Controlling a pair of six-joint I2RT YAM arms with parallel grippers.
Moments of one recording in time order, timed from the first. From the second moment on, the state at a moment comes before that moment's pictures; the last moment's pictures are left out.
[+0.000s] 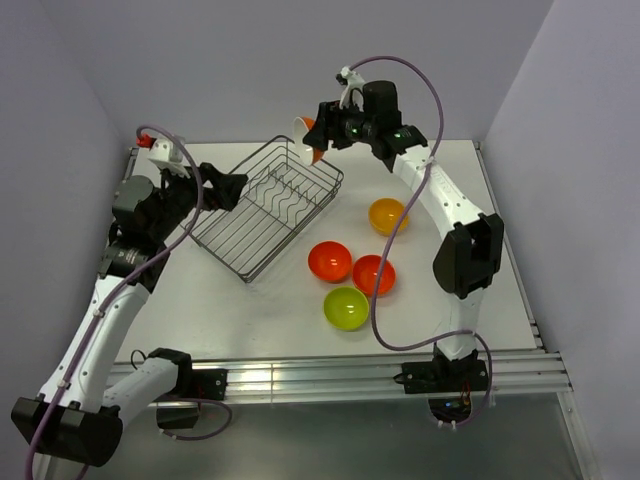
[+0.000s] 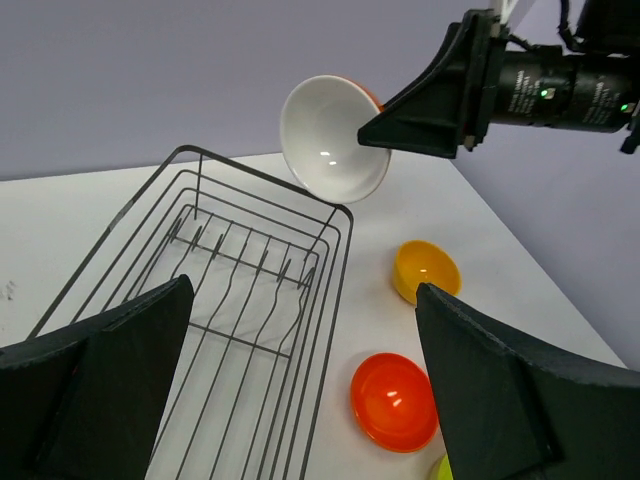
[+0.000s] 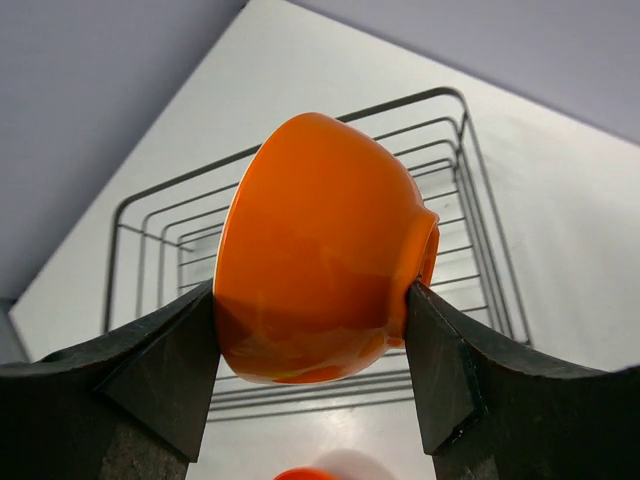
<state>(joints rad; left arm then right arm) -0.24 0.97 1.01 -0.05 0.29 -0.32 0.38 1.92 1.92 -0.36 -0.47 0.25</state>
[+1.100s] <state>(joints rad) -0.10 0.89 0.89 0.00 0.27 -0.39 0.50 2.32 2.10 -0.20 -0.24 -0.33</state>
